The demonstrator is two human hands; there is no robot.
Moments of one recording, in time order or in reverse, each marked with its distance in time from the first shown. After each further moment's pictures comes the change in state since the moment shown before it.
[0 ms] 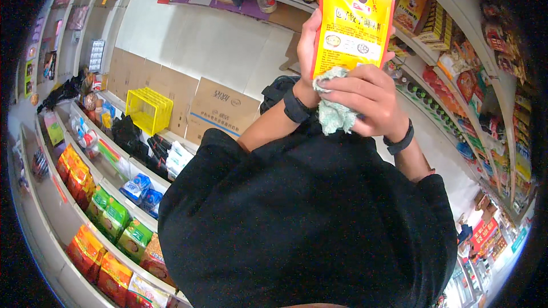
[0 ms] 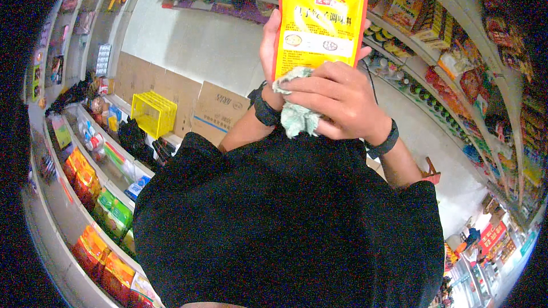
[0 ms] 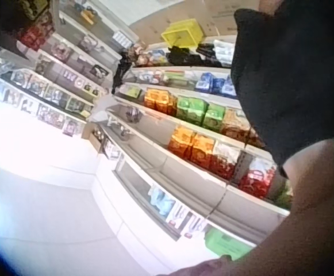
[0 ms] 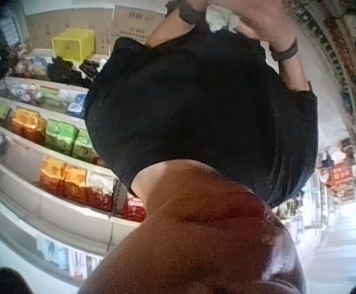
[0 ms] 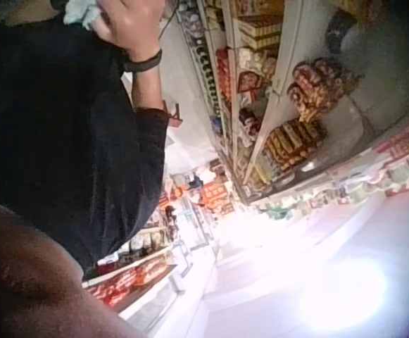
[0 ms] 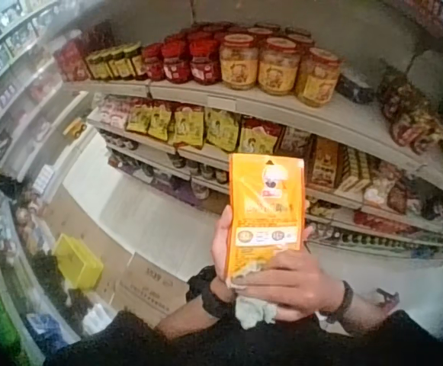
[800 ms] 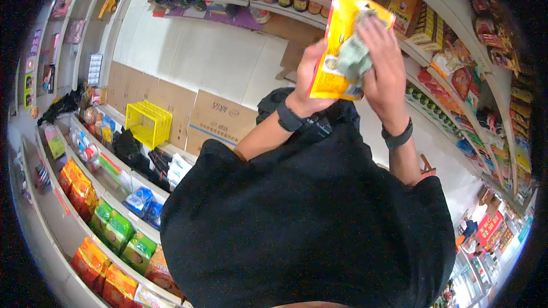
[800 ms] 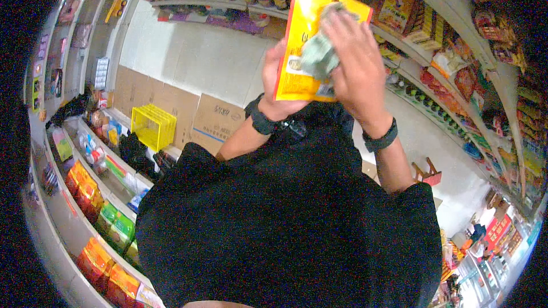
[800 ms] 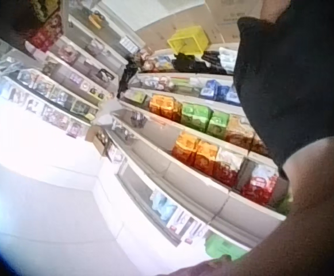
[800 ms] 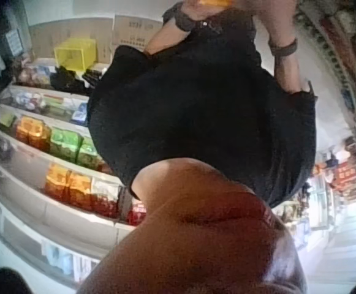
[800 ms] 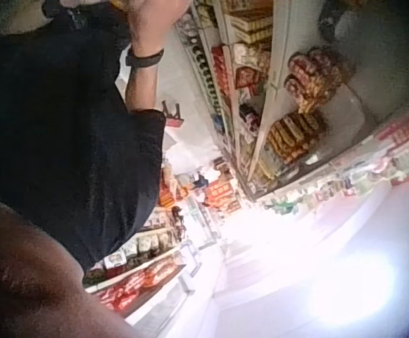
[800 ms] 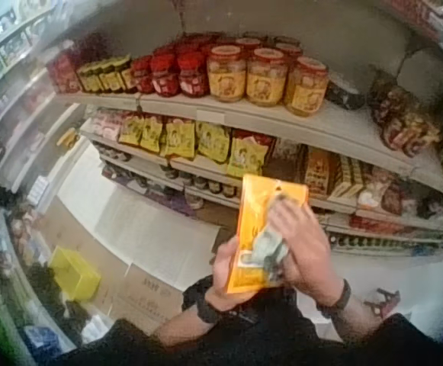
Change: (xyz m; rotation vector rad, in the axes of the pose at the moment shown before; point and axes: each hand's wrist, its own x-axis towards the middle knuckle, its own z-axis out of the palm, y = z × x) left_hand -0.014 -0.009 -0.027 -0.117 -0.033 0.050; right_hand 0.000 0.031 -0.007 -0.419 0.160 0.313
